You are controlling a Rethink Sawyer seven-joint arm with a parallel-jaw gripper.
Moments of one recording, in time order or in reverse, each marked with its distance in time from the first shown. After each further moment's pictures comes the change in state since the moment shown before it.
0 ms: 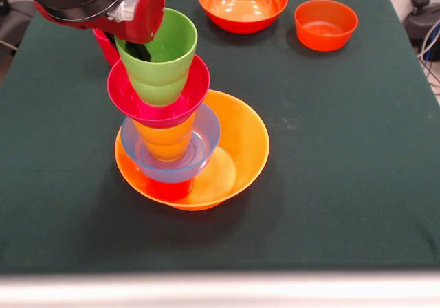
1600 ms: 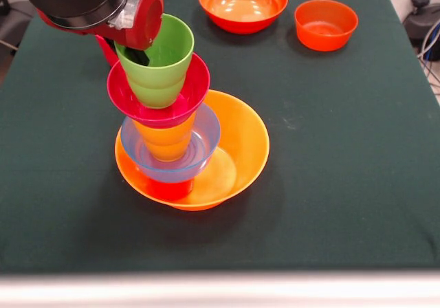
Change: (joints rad) arm 0.000 -0.001 -0.059 0.032 0.044 -0.035 0.000
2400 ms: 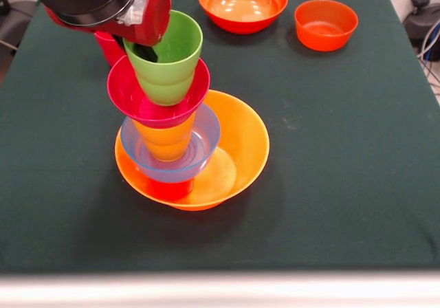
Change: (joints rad) arm 0.000 -0.001 -0.001 0.016 0.028 -0.004 0.000
